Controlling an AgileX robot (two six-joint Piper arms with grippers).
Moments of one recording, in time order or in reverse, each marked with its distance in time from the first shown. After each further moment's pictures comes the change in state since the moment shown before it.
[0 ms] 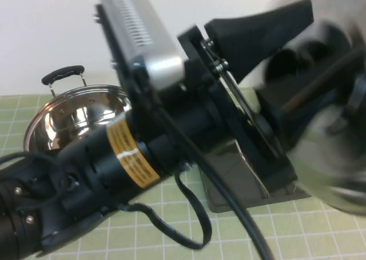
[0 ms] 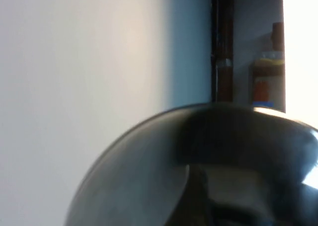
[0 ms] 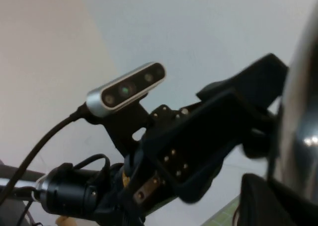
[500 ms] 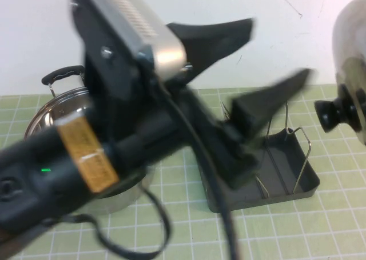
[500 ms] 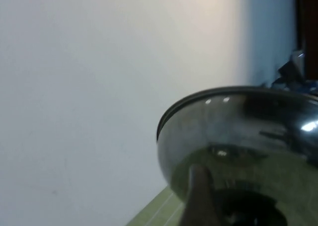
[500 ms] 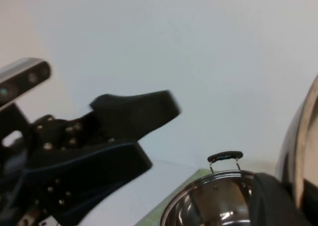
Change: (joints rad) right arm 0.000 0.118 -0.033 -0.036 -0.117 -0.120; left arm -0.009 -0.186 -0.008 0.031 0.520 0.040
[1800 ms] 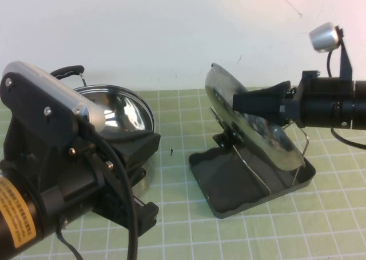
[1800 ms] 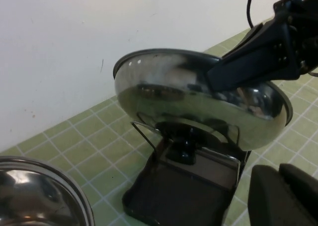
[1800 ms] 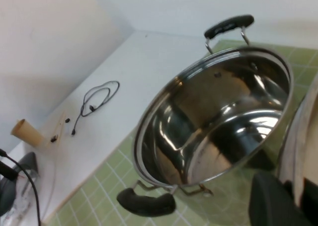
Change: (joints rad) right arm 0.270 0.896 -0.347 0.010 0.030 -0.226; left arm 0.002 -0.215 0.138 -0.070 0.644 -0.043
